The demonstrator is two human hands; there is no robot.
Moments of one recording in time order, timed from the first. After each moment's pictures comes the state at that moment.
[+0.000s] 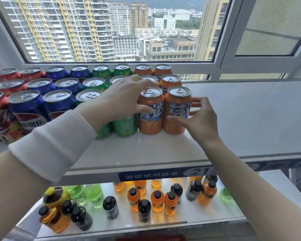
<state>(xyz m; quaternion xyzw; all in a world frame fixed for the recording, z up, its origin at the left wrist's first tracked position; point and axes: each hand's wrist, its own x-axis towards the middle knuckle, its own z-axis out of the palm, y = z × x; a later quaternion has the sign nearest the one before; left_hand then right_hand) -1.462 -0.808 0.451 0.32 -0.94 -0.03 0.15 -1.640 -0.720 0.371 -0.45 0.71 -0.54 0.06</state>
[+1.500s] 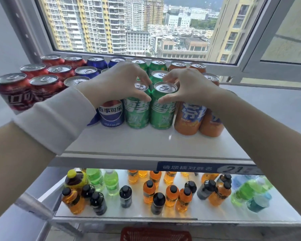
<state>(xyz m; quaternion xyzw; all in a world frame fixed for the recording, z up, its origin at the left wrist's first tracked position) -1.366 -0.839 0.468 0.36 -0.92 -0.06 0.16 -1.541 -0.772 0.468 -0.74 0.65 -0.17 0.03</state>
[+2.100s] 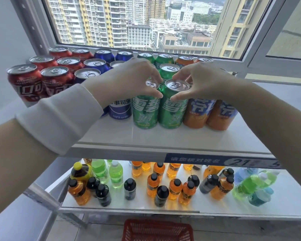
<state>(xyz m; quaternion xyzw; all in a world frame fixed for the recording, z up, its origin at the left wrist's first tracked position) -1.358 -0.817 0.468 0.31 -0.94 -0.03 0.13 -1.537 -0.757 0.476 -0.75 0.65 -0.11 0.03</state>
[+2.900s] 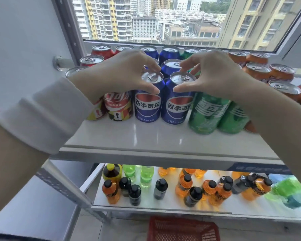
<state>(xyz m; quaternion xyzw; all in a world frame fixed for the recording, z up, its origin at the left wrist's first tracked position) -1.230 -0.884 0.469 0.34 -0.93 -0.06 0.14 -1.414 -0.811 0.472 -0.72 0.66 -0.20 0.00</state>
